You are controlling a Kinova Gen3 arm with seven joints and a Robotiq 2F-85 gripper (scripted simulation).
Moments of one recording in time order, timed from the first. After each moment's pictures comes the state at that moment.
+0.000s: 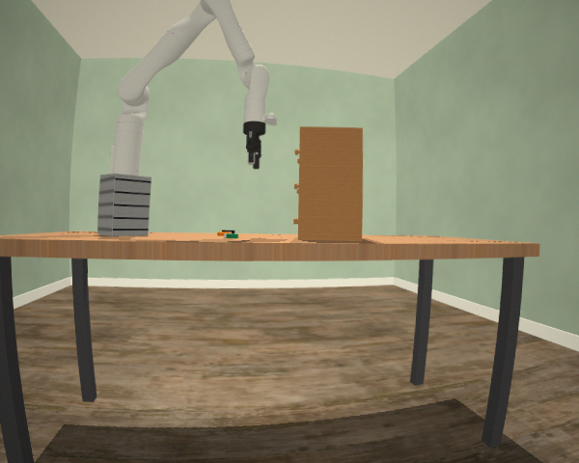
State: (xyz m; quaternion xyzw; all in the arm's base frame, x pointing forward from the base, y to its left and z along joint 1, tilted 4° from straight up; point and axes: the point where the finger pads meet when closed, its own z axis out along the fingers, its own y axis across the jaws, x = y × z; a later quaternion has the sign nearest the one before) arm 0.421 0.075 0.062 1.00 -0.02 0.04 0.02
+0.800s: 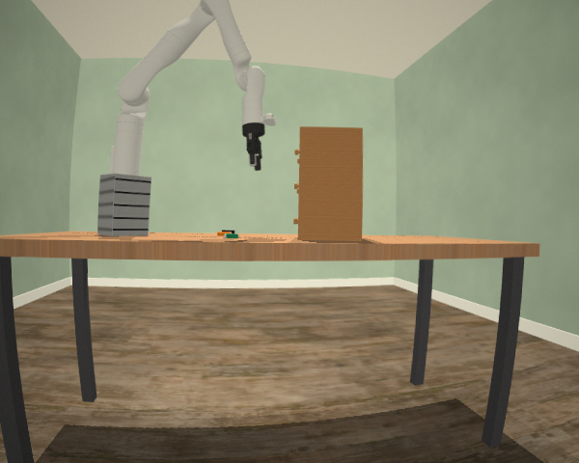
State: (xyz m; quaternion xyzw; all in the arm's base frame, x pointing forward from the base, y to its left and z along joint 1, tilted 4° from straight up) arm 0.427 0.073 0.057 1.00 -0.03 0.07 0.02
